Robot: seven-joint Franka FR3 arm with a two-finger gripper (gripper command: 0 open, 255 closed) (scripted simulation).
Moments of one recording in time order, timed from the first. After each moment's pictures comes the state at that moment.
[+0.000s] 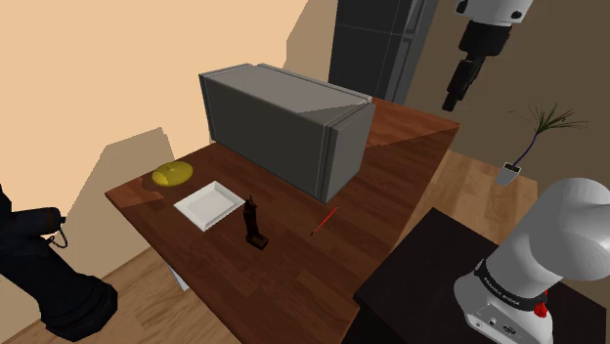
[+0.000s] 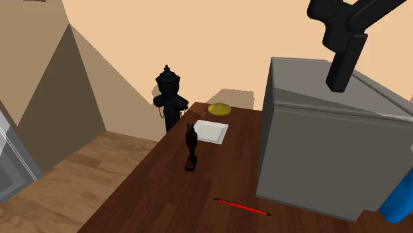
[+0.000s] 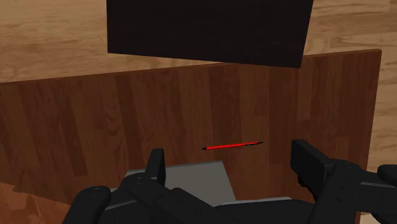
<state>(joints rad) 0.01 -0.81 -0.07 -2.30 -0.05 1.50 -0.17</state>
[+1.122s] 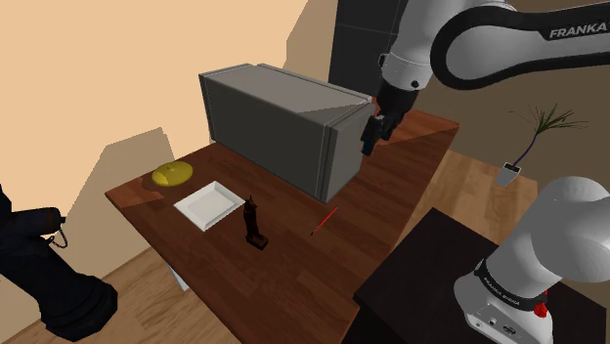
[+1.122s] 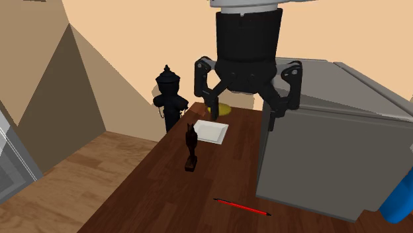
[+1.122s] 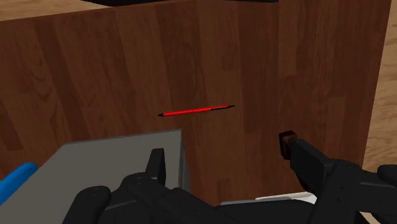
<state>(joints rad) 0.08 -0.61 0.18 -2.47 0.07 1.97 0.12</state>
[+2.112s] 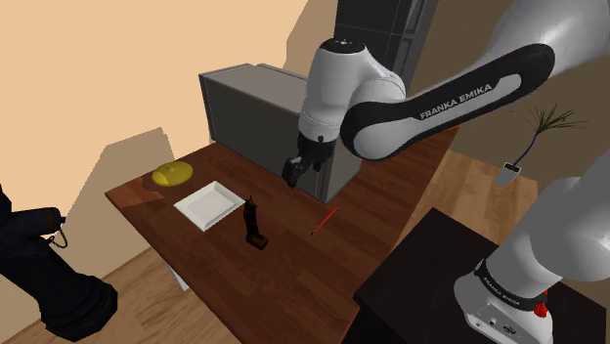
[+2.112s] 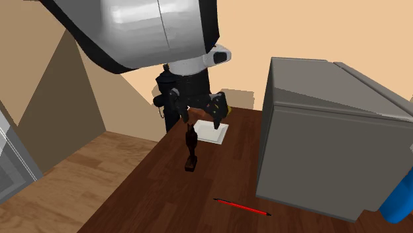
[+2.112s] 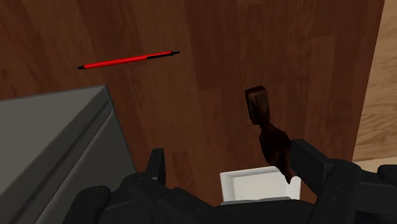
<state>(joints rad) 0.05 -0.11 0.45 -2.29 -0.13 2.37 0.54</state>
